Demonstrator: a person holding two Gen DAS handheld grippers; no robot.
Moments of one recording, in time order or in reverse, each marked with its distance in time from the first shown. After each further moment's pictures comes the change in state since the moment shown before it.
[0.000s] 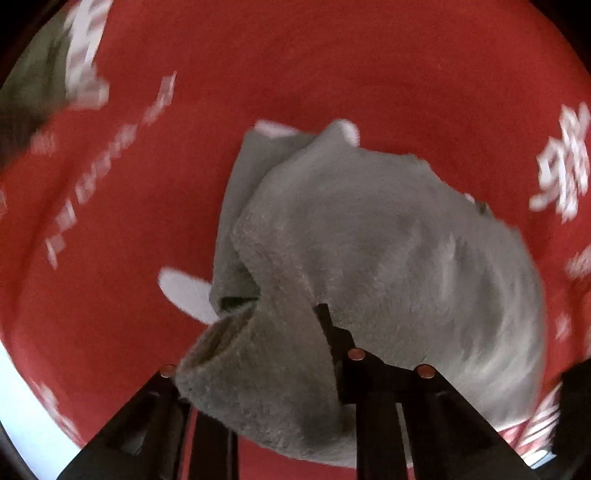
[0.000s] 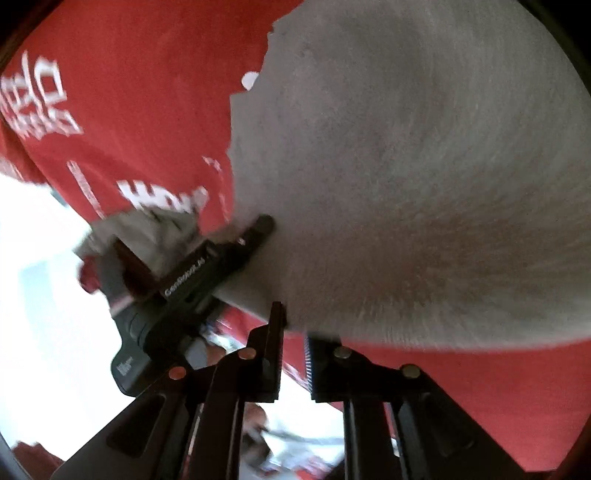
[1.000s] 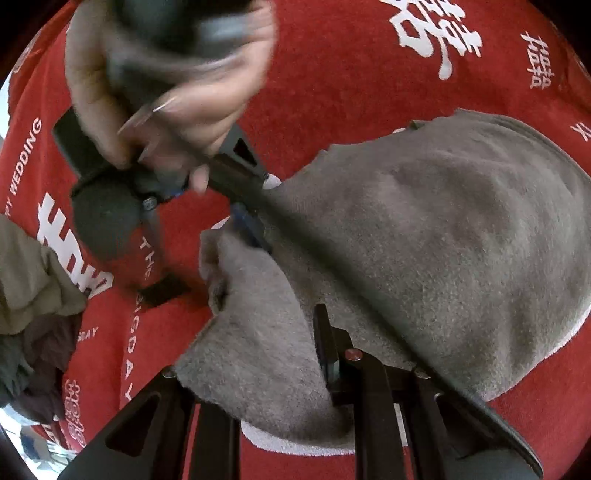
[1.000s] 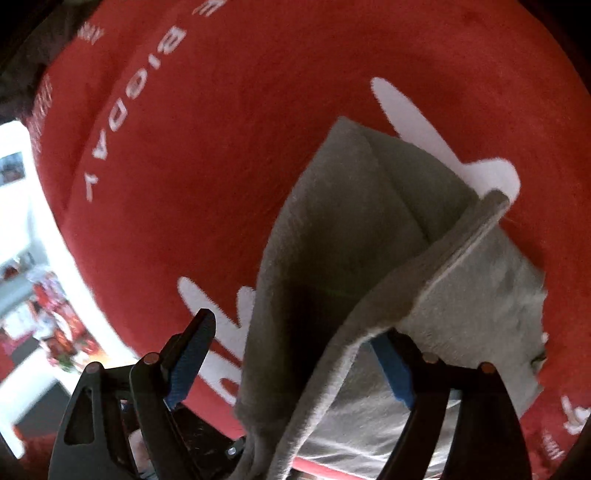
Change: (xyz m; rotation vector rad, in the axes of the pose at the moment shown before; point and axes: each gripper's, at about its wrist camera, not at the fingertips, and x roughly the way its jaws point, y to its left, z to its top) left arm -0.008 -0.047 -0.058 0.619 -0.275 0.224; right arm 0.245 0.175 0.120 -0.795 0.648 -0.960
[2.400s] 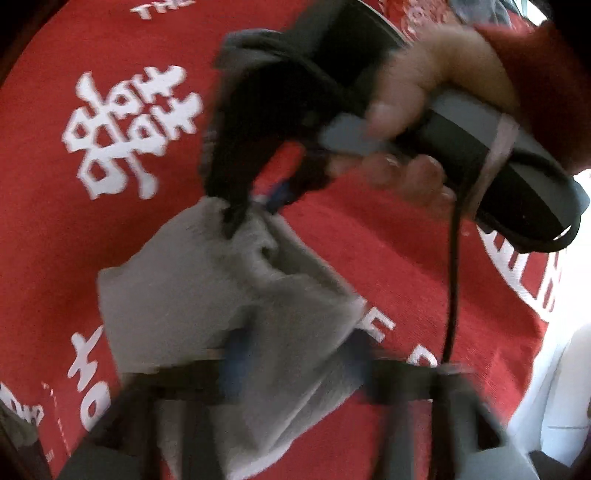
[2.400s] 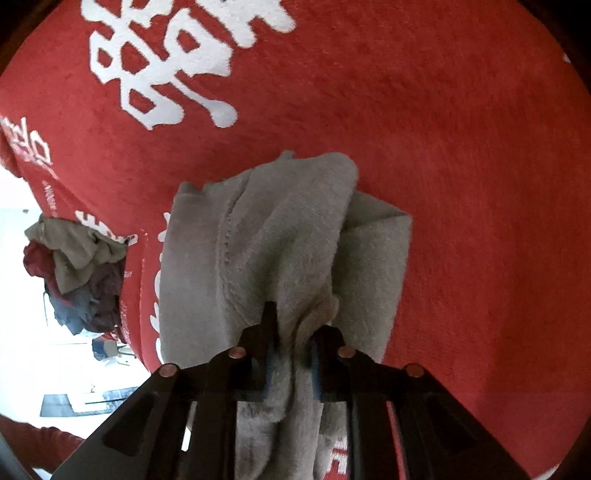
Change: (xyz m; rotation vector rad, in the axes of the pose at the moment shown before) left arm -0.114 -0.236 0.096 0.335 -0.100 -0.427; right arm 0.072 -0.302 -0.413 0.795 -0.765 0.592
